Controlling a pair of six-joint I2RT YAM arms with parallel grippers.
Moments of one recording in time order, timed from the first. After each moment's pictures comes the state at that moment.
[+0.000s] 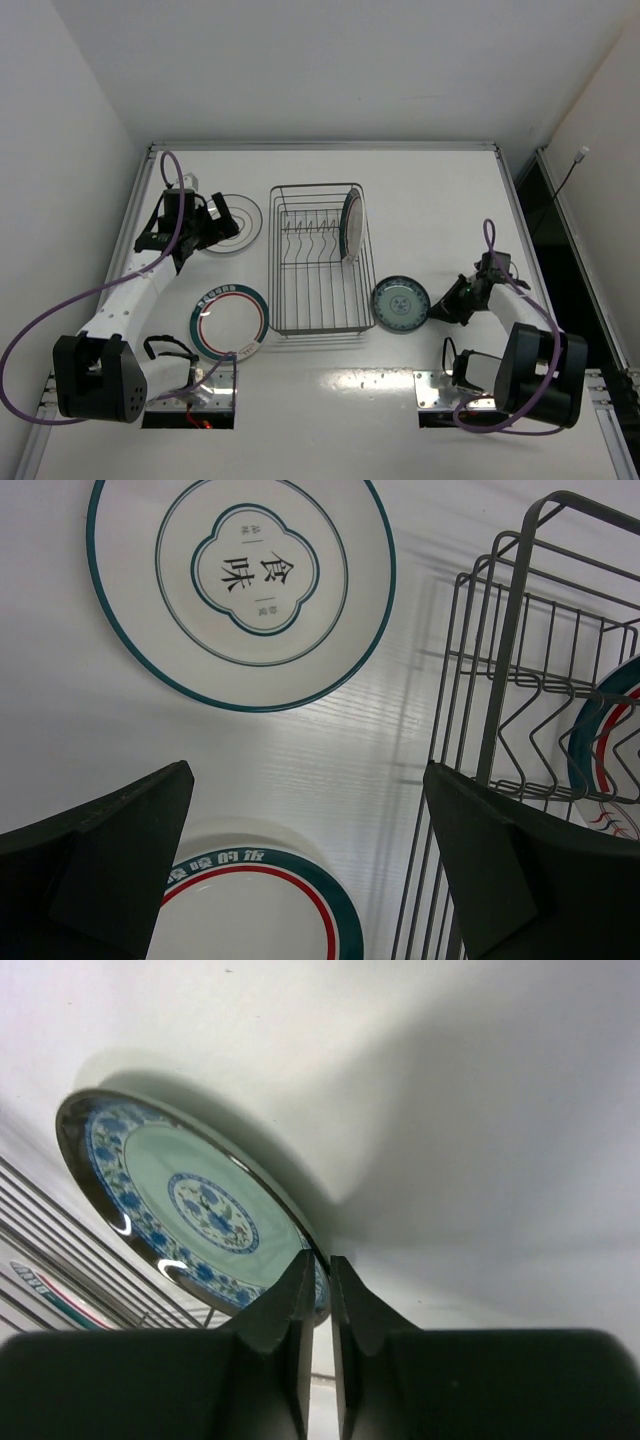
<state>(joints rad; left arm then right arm) -0.06 1.17 0.87 -0.38 -0.01 -0.45 -0.28 1.19 0.40 -0.52 -0.40 0.51</state>
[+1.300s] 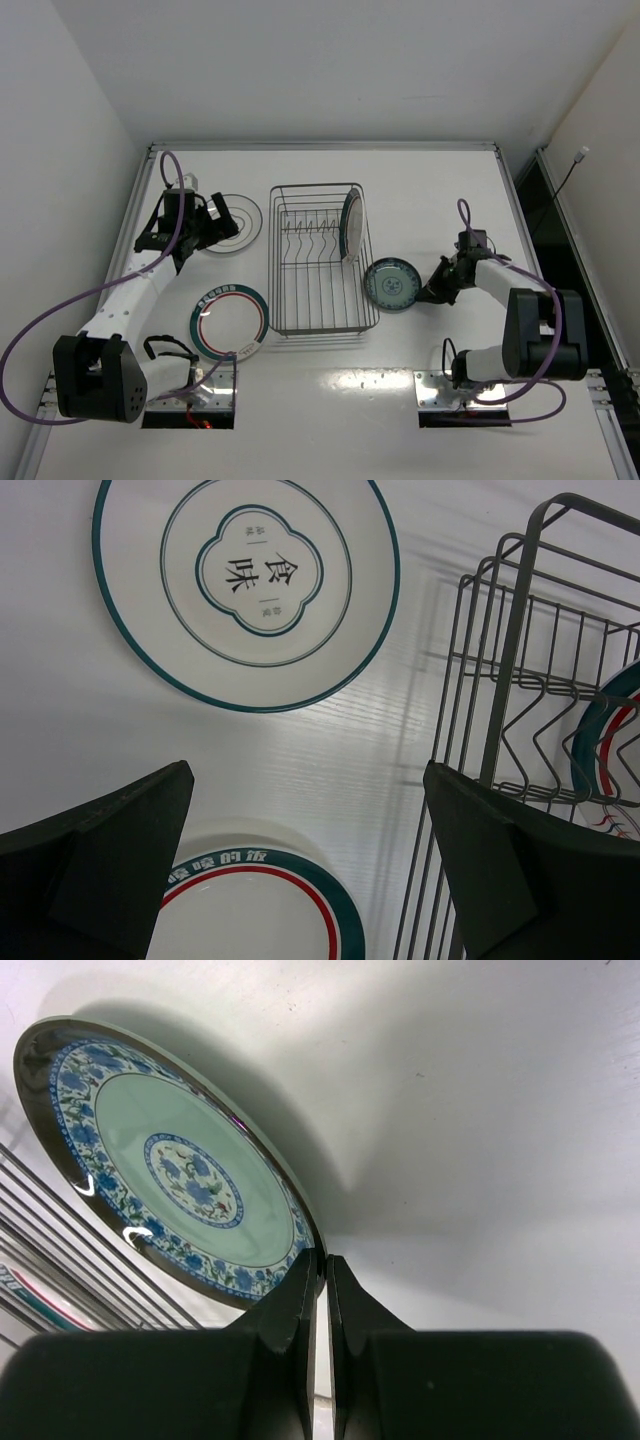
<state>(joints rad) -0.06 1.17 0.87 -0.38 -0.01 -0.45 -0.09 1.40 0.55 -0.42 -0.35 0.57</state>
